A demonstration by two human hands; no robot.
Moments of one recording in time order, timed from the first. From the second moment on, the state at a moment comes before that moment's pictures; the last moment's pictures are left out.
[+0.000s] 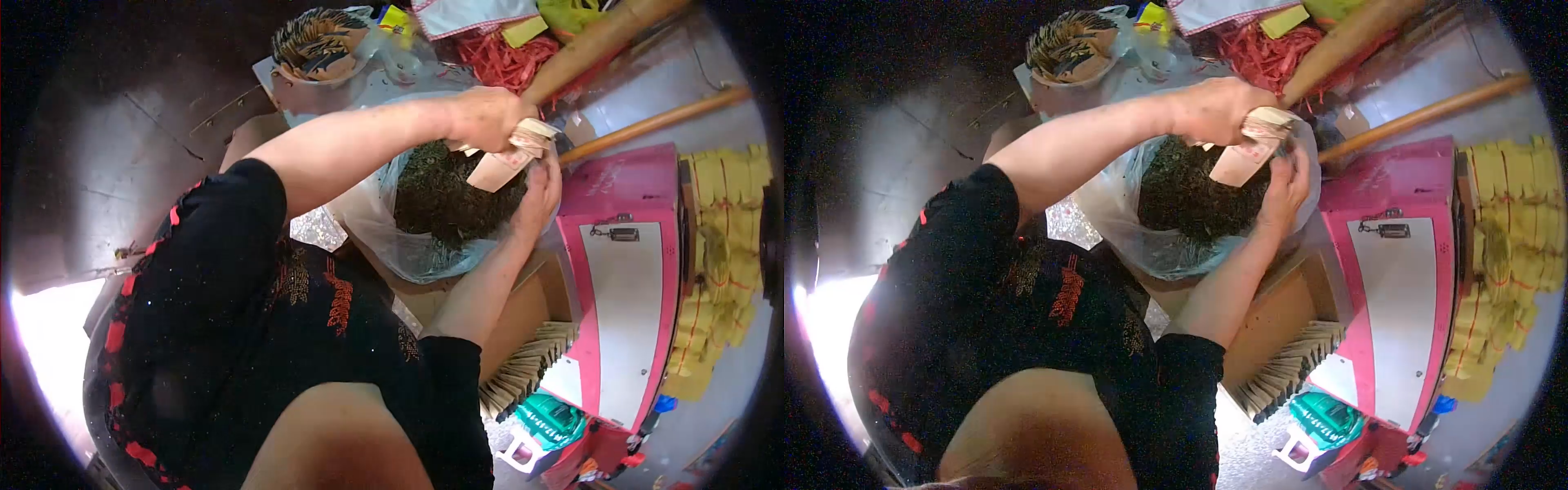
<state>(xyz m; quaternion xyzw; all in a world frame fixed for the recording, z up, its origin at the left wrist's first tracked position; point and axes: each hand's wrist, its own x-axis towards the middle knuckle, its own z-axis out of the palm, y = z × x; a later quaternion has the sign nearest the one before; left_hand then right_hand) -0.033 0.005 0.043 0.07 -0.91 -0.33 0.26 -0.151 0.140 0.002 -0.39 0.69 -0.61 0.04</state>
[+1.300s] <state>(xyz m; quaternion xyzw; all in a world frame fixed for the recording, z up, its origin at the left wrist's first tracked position) -0.018 0.023 0.002 0.04 -0.49 -0.85 0.20 -0.133 0.102 -0.029 -0.40 0.65 -0.65 -0.04</state>
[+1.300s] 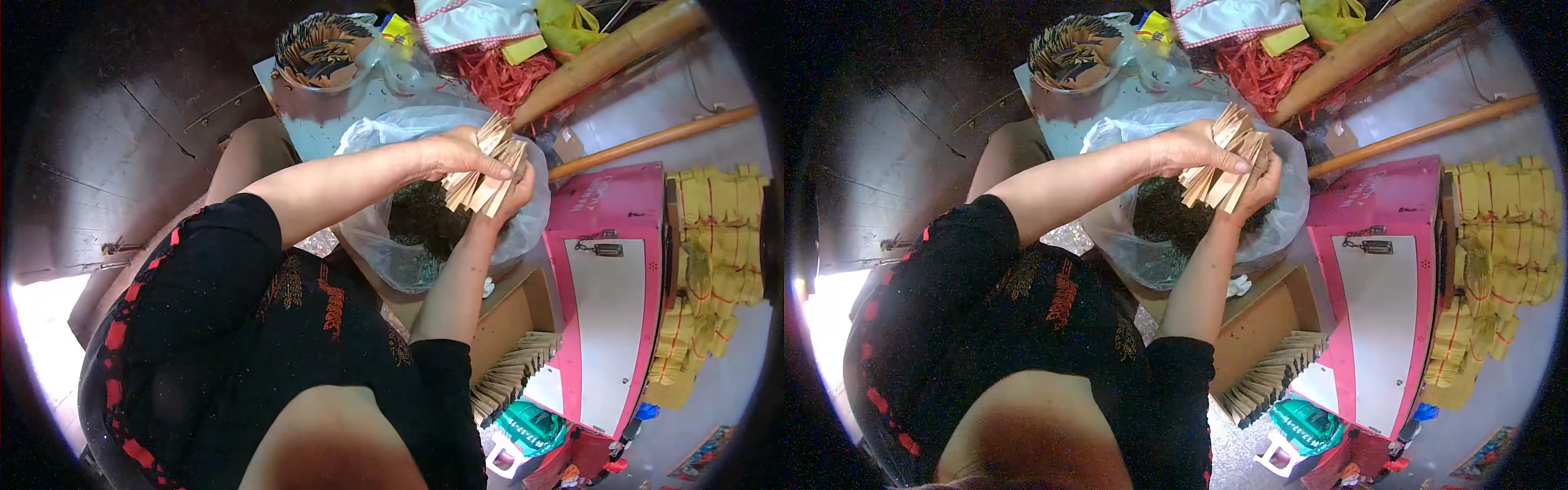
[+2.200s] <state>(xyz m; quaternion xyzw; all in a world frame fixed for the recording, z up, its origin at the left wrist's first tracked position) -0.026 0.019 -0.002 0.10 -0.52 -0.78 0.33 -0.125 0.093 -0.031 -0.42 0.75 -0.50 -0.07</state>
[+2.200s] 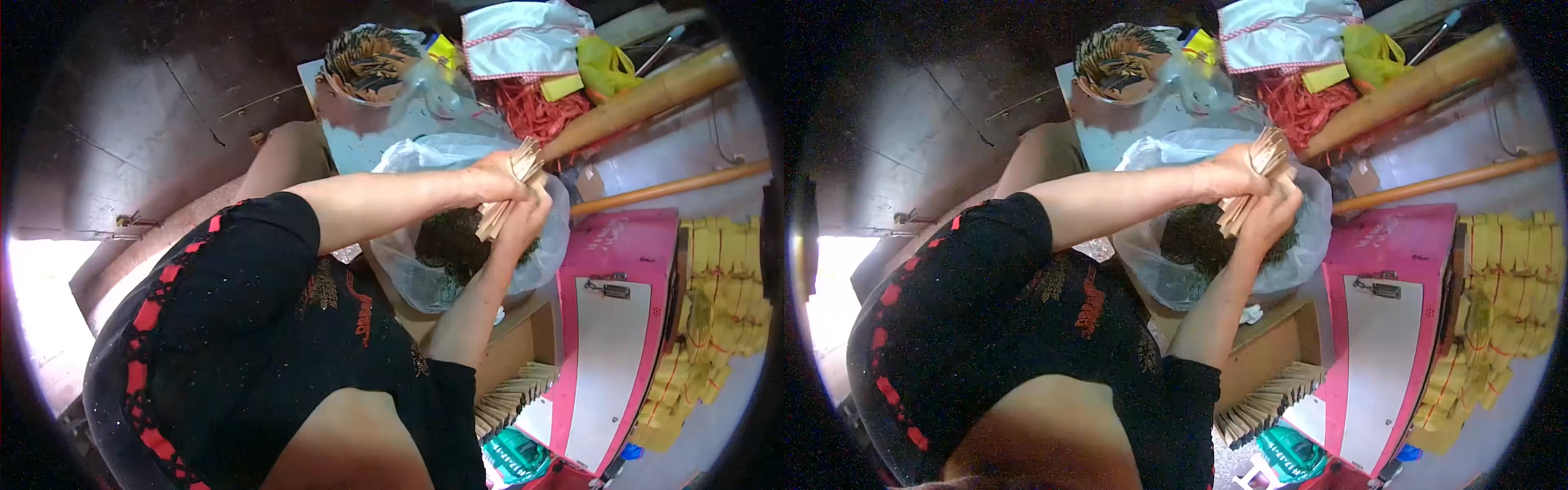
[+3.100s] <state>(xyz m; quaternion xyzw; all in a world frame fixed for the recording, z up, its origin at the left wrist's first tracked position) -0.015 0.029 -0.006 -0.01 -0.26 -0.94 0.21 -0.073 0.102 0.005 -0.59 0.60 -0.53 -0.08</state>
